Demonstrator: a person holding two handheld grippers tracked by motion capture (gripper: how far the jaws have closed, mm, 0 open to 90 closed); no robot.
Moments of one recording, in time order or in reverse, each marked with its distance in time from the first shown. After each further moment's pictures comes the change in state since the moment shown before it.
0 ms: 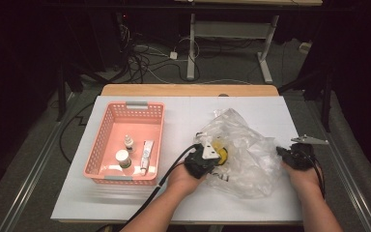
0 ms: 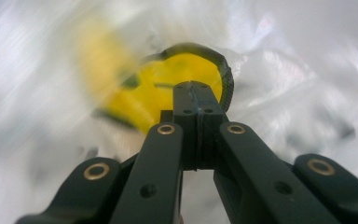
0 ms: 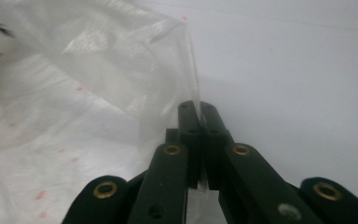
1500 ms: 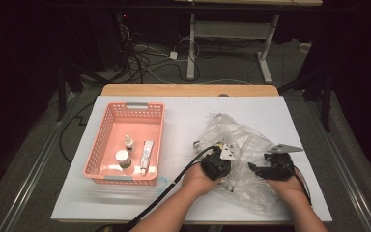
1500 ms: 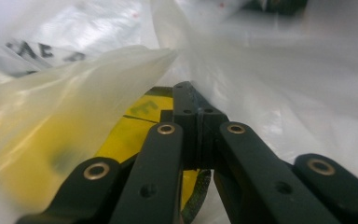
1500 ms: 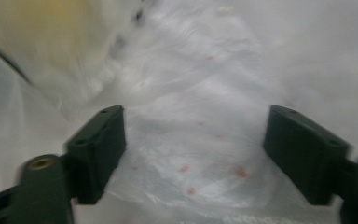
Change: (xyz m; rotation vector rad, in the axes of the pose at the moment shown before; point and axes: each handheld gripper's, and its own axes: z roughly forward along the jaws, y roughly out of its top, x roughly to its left) left arm -0.020 0.019 0.033 0.007 -0.134 0.031; right arm 0.077 -0.010 0.004 0.062 0.119 -0.212
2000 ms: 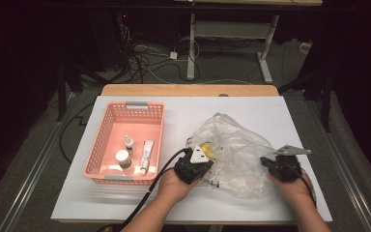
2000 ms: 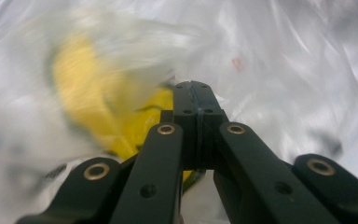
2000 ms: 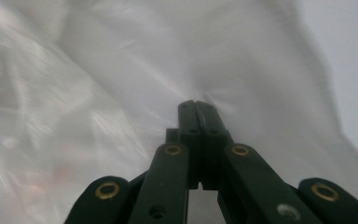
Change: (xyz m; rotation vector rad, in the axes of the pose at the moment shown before) left arm 0.006 -0.037 -0.058 -0.023 0.093 -0.054; right arm -0.027 -0.008 -0.023 -0.054 -0.014 0.048
